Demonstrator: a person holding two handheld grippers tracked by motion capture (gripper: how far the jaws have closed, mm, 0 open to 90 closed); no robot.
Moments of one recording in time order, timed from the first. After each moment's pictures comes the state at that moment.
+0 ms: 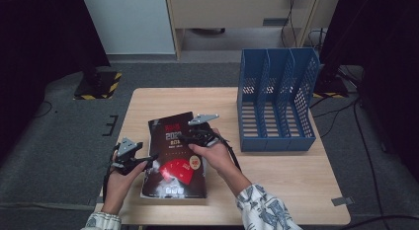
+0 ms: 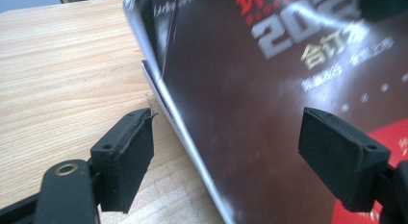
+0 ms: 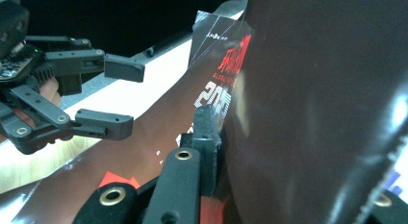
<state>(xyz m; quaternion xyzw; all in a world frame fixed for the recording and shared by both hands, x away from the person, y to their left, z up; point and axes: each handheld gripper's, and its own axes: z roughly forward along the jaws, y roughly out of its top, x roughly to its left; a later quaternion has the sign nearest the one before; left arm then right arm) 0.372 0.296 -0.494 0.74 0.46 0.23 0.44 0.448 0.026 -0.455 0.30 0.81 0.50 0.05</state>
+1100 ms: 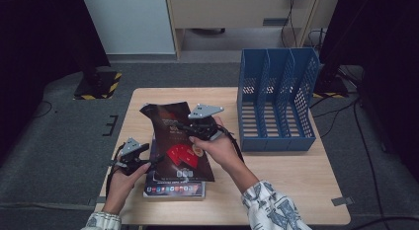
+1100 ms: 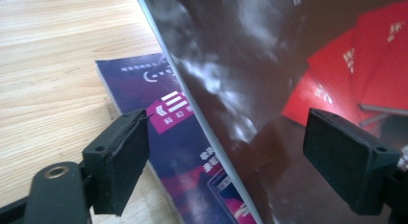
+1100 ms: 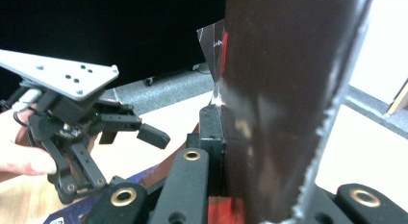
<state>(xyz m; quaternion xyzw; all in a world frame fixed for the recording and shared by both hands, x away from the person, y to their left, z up) 0.375 0.285 -0.497 0.75 0.43 0.19 0.46 0.433 0.017 -0.392 0.21 0.79 0.56 0.12</state>
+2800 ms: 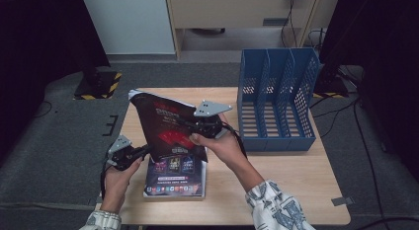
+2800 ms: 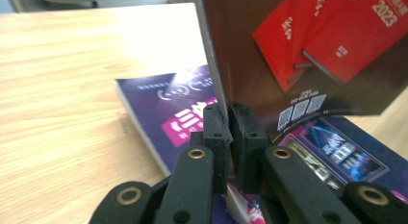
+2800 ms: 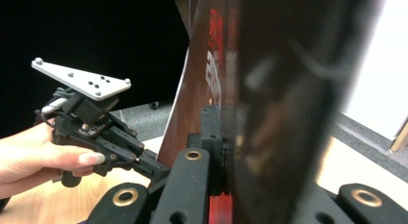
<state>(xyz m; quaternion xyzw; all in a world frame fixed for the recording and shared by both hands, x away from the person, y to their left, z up) 0.376 0.307 -0.484 0.73 0.43 0.19 0.50 0.427 0.004 -0.374 0.18 0.77 0.60 0.13</state>
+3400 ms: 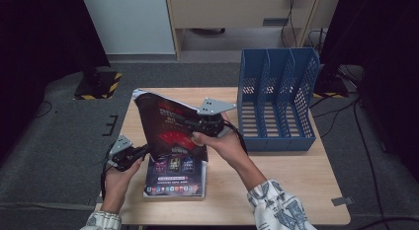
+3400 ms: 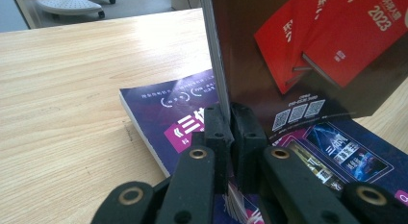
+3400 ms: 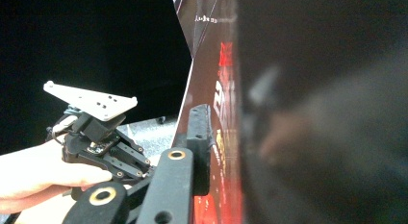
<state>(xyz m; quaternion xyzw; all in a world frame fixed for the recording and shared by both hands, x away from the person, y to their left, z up) 0.373 0.303 -0.481 0.74 0.42 0.20 0.49 0.427 0.000 -0.365 0.16 0.75 0.63 0.13</state>
